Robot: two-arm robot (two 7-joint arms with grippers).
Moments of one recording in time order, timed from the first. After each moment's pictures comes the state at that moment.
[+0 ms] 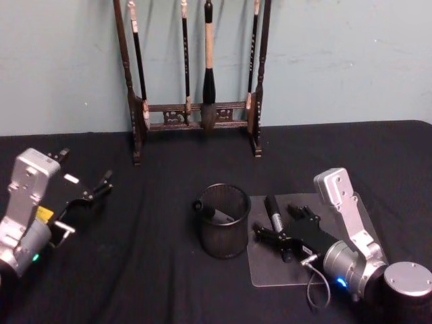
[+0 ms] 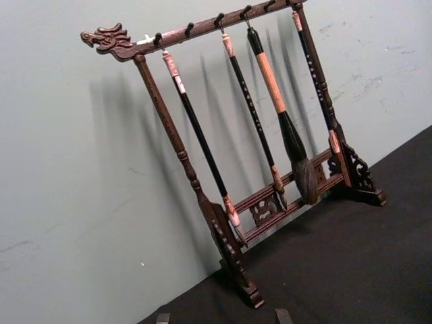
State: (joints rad) left arm -0.20 0.60 0.45 -1.41 -0.25 -0.12 0.03; right arm 0.16 0.26 -0.31 -1.33 0.19 0.15 0.30
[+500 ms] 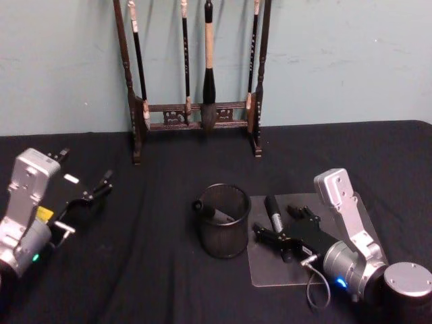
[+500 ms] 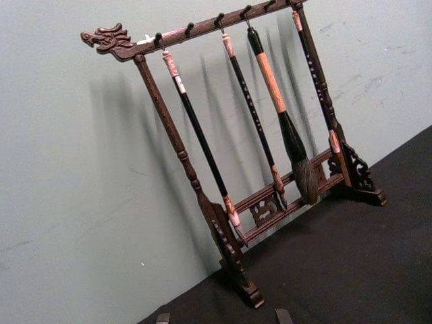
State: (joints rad) left arm -0.20 0.60 0.45 -1.41 -0.25 -0.12 0.03; right arm 0.16 0.26 -0.31 -1.32 0.19 0.15 0.30
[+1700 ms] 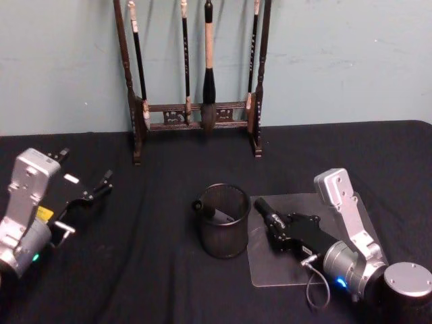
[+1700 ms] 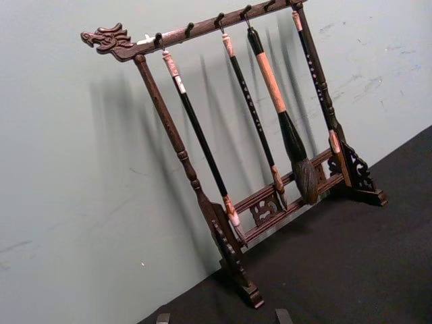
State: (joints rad) left arm -0.20 0.60 0.45 -1.41 -0.25 -0.12 0.03; right arm 0.16 0.26 -0.31 -1.33 0.19 0.15 0.30
